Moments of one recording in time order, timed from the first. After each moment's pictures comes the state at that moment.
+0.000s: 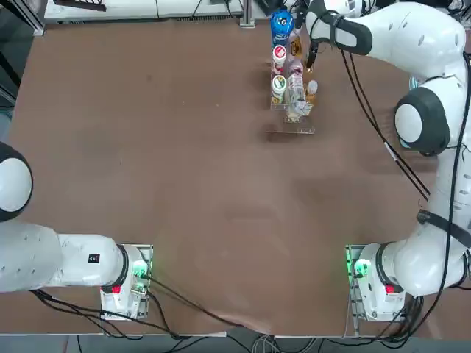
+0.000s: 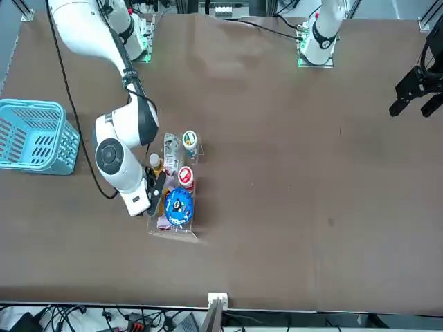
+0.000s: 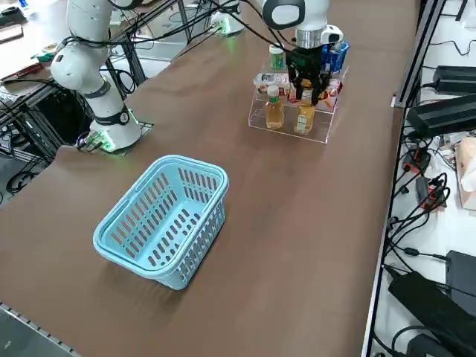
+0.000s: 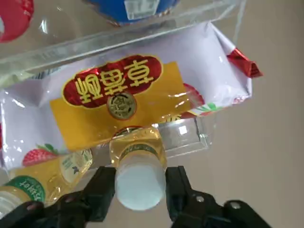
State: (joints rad) arm 0.32 0.64 0.04 -1.42 -0.10 2.08 -0.86
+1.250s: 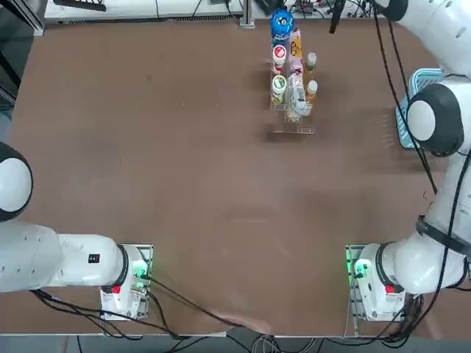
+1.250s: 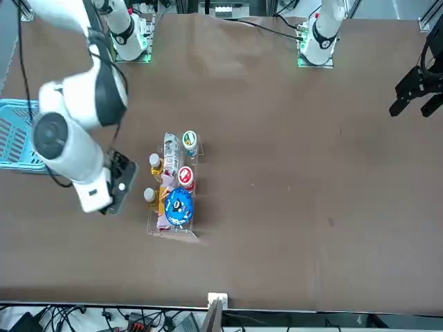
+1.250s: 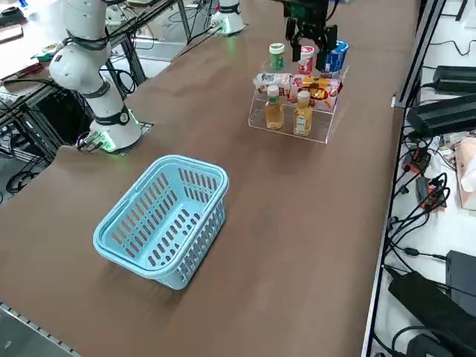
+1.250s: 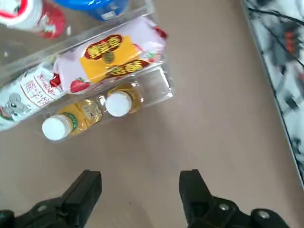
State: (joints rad) arm 0.26 0.55 0.01 -1.13 -0.08 1.68 -0.82
